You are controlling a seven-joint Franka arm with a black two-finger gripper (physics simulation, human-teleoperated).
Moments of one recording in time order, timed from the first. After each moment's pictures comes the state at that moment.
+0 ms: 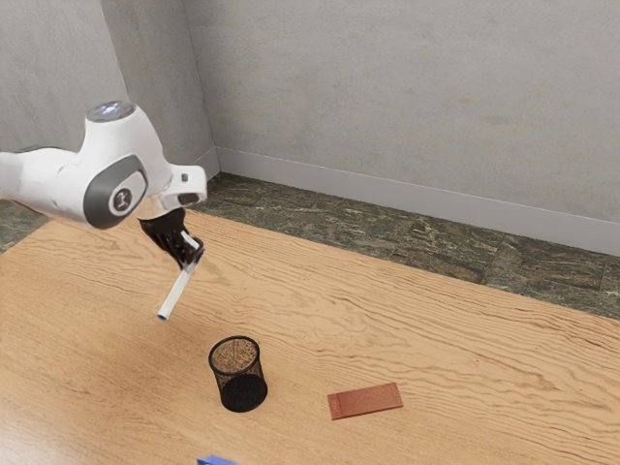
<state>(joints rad) 0.13 -0.08 -0.07 -2.26 0.03 2.39 0.18</state>
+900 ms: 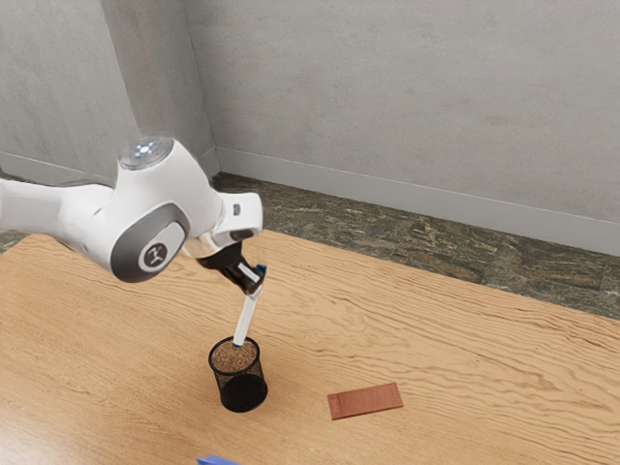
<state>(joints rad) 0.04 -0.17 -0.24 -2.43 -0.02 2.61 0.06</state>
